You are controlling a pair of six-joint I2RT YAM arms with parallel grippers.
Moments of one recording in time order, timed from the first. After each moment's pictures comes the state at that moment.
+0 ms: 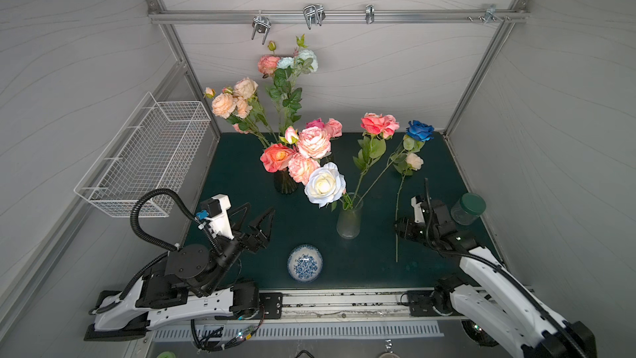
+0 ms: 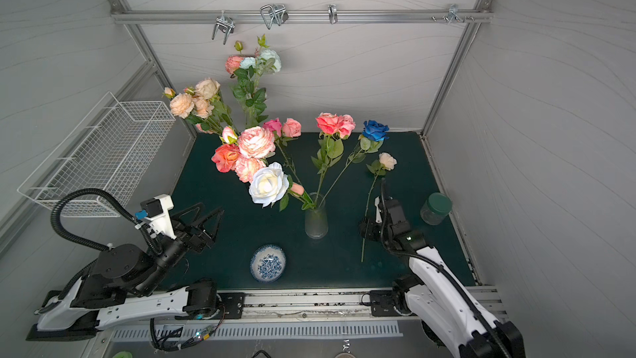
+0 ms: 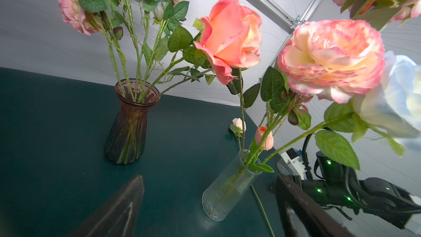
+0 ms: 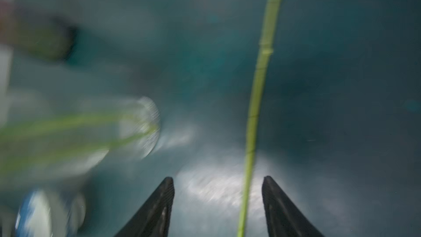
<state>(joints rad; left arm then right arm) -1.36 0.22 0.85 -0.72 -0.92 -0.53 0.34 0.86 0.47 -0.53 -0.15 0.53</state>
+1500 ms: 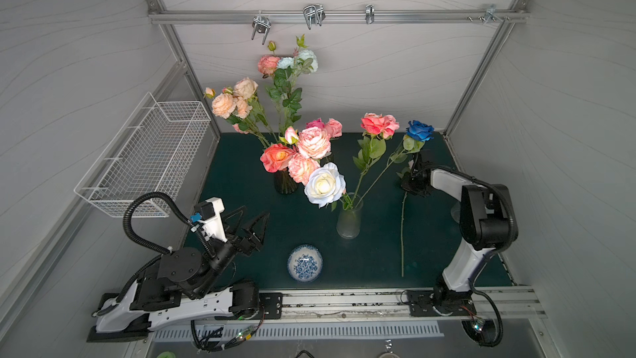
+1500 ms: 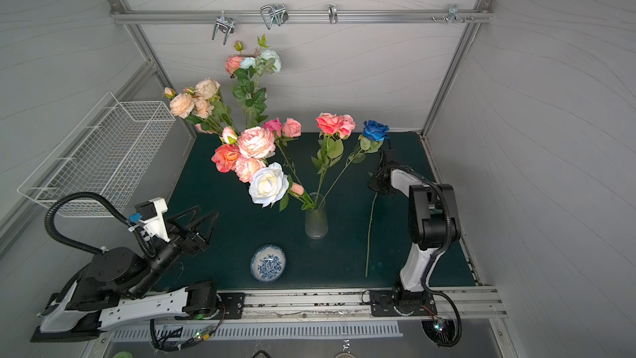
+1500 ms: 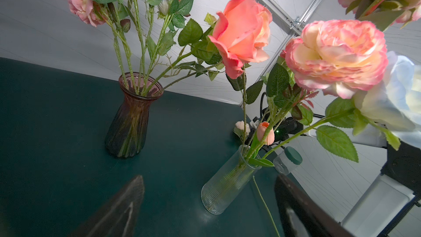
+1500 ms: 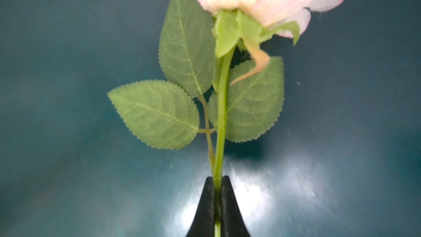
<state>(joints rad) -1.36 0.16 0.85 -0.79 -0.91 -0.57 0.11 1.76 1.11 -0.45 -0.02 0.47</state>
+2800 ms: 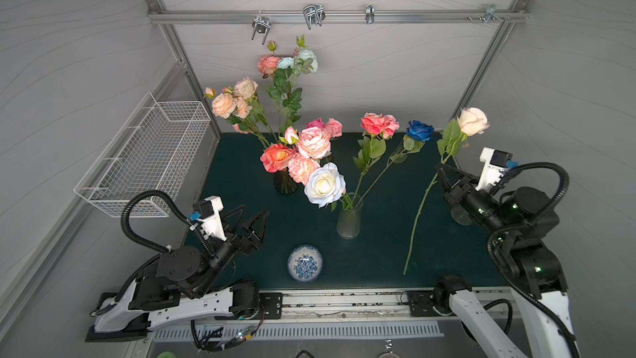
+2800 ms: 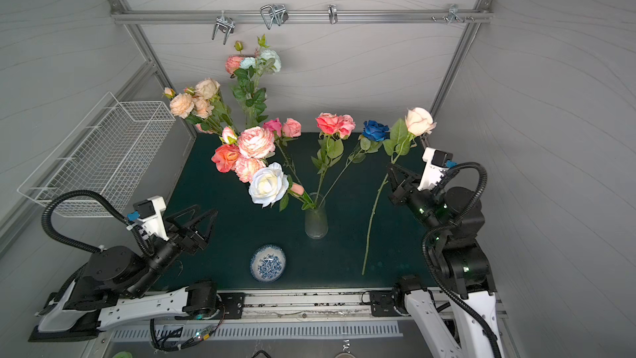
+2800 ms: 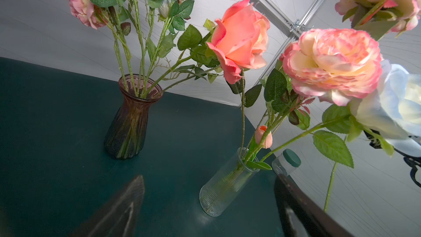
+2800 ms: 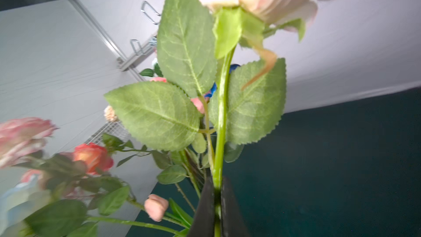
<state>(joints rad) -1.36 0.18 0.87 -0.79 -0.92 -0.58 0.20 0.61 1.10 -0.48 -0.39 0.53</state>
